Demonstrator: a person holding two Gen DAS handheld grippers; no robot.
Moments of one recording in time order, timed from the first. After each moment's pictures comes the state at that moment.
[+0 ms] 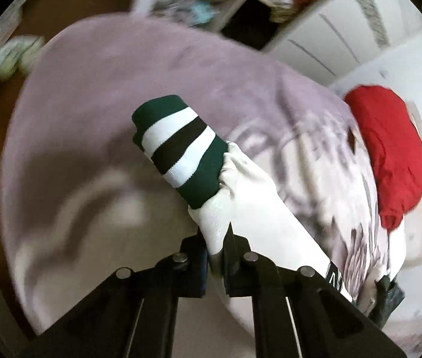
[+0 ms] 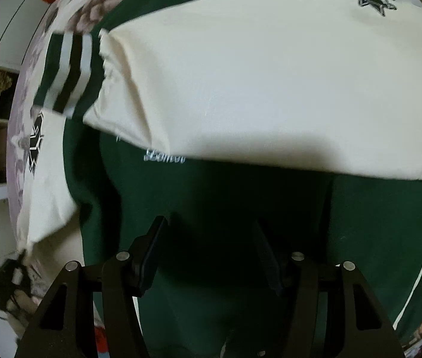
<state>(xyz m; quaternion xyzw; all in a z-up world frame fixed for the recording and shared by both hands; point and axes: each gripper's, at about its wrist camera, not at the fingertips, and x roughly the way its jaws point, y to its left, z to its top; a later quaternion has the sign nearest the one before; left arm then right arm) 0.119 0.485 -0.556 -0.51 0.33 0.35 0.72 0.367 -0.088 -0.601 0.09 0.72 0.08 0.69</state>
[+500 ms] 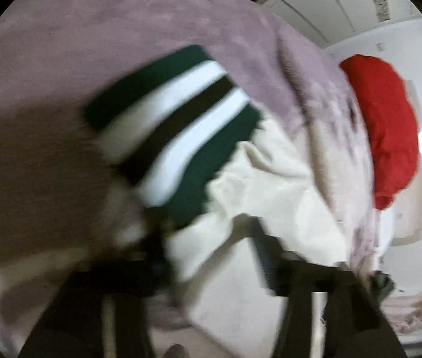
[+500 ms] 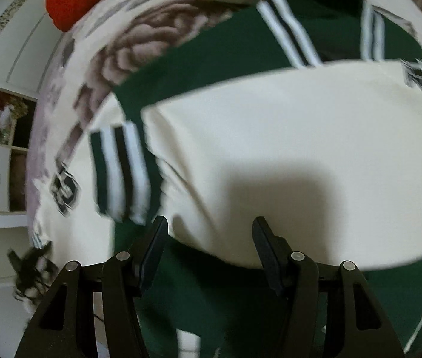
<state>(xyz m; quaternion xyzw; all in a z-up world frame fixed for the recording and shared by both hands) 0.174 0.531 -0.632 -0.57 0.37 0.24 0.70 0.433 -0.033 -0.571 0.14 0.67 0.11 0.72</state>
